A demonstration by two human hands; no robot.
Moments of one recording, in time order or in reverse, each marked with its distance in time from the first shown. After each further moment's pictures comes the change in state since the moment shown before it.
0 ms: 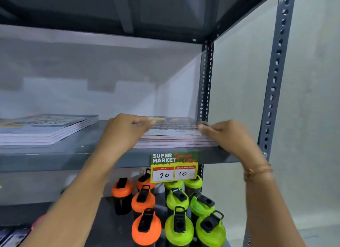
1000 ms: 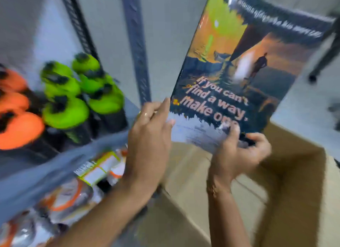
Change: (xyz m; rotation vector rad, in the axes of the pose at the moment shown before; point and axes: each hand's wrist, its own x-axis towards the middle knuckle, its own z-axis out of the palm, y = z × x) left_hand -0.275 -0.001 0.244 -0.225 -0.319 0.521; right_hand -0.280 0.240 0.082 0.174 1.503 0.551
